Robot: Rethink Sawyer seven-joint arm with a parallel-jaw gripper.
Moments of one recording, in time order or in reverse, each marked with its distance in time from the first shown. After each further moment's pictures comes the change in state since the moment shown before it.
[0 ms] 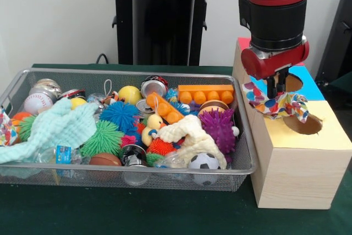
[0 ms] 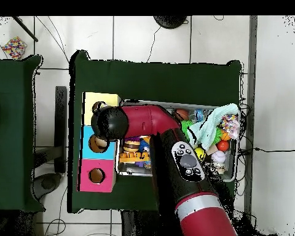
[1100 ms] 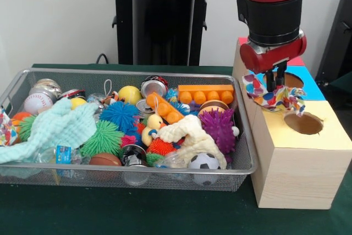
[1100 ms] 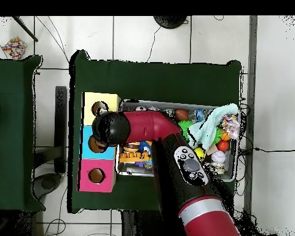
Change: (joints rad) arm -0.022 -0.022 0.021 0.065 0.020 -0.020 0.000
